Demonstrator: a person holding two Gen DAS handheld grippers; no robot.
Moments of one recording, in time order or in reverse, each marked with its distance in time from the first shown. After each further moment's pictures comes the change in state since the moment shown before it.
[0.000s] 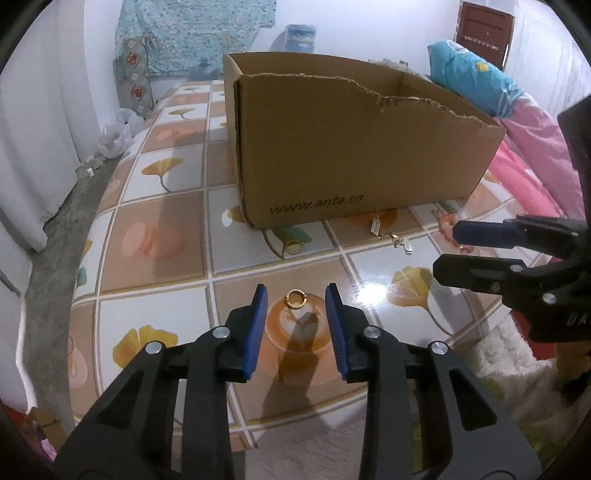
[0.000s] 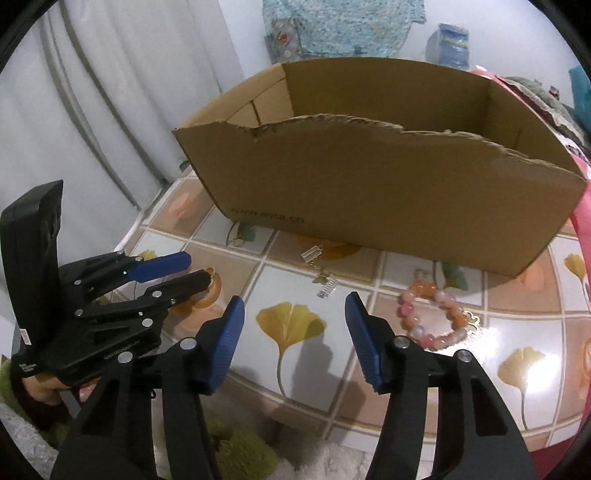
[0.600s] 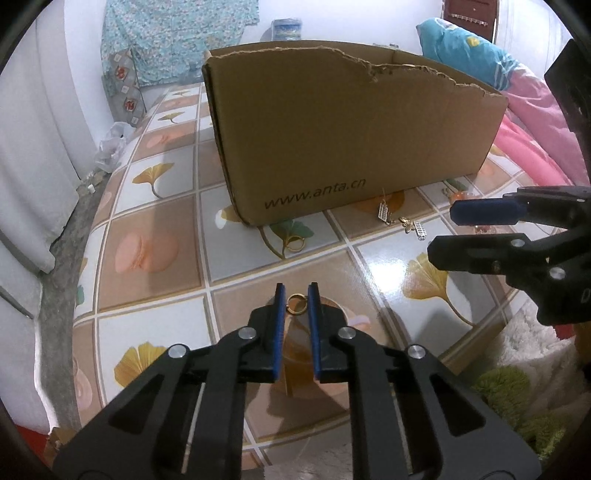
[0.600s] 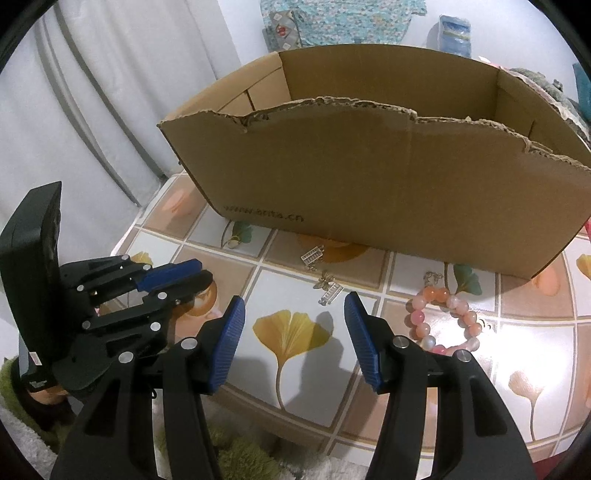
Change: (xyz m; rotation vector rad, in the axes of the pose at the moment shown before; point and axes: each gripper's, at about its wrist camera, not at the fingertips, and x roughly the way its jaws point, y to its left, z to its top) left arm 0.015 -0.006 0.000 0.086 0.019 0.034; right arm 0.014 -0.002 0.007 0.019 0.022 -0.003
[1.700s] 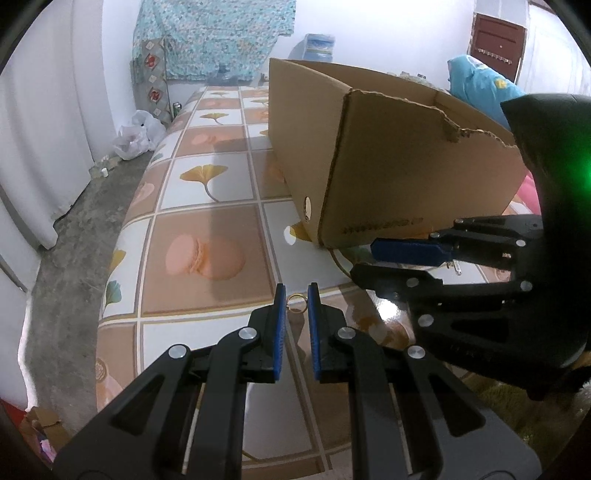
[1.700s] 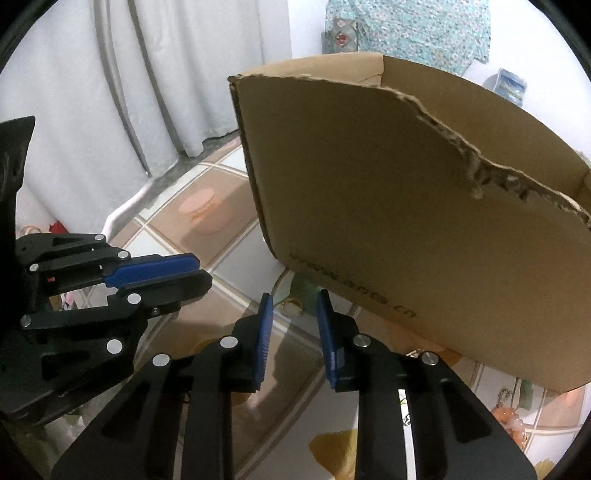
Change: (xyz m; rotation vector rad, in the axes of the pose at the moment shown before) left arm -0.011 0.052 0.002 -0.134 -0.061 -0.006; right arm 0.062 0.060 0.039 -0.249 -0.021 -0.010
